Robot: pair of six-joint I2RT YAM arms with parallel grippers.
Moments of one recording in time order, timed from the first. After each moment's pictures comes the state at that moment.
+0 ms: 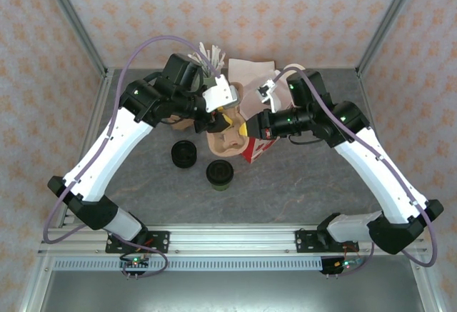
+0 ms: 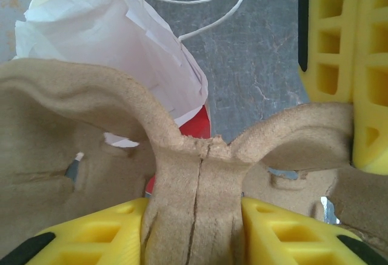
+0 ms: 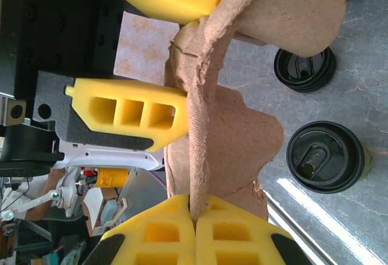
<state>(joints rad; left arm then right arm) -0.59 1.53 1.90 -1.17 0.42 0.53 0.62 1.28 1.60 -1.01 -0.70 0.53</state>
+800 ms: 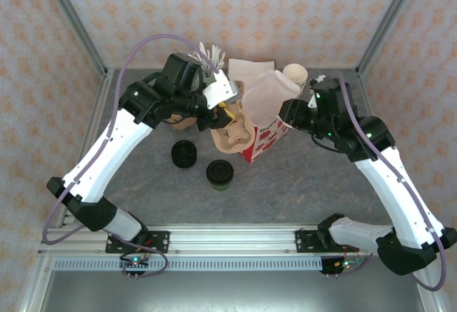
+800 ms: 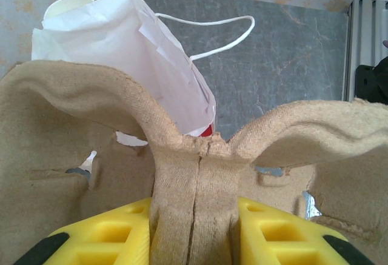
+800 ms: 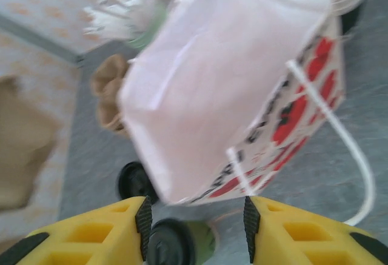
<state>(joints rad) -0.60 1.51 1.88 -1.10 0.42 0.43 0.52 1.13 1.50 -1.04 0.04 0.74</state>
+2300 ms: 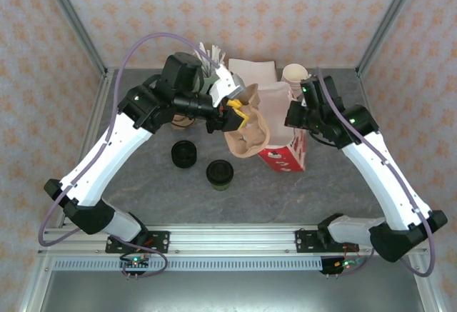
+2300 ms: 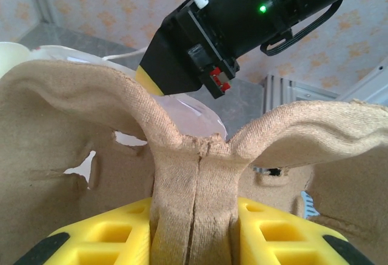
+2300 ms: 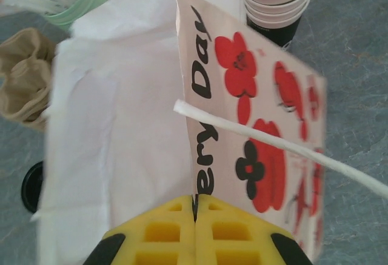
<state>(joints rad) -0.65 1.50 1.86 -0.95 0.64 0.17 0.49 1.21 1.52 -1.11 0.12 0.52</state>
